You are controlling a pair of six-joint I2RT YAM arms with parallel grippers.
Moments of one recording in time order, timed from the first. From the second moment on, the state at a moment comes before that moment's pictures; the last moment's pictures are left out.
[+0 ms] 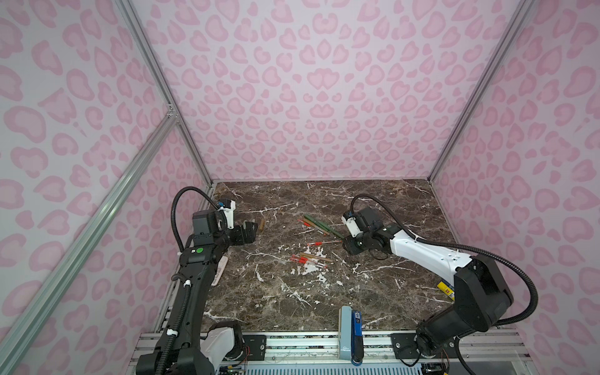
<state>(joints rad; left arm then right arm) 0.12 1.05 0.87 -0.48 0.39 -0.05 0.59 1.58 1.07 -0.54 -0.07 0.11</state>
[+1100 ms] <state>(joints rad) 0.14 1.06 0.87 -0.48 0.39 -0.06 0.72 2.00 1.35 -0.60 -0.20 -0.13</state>
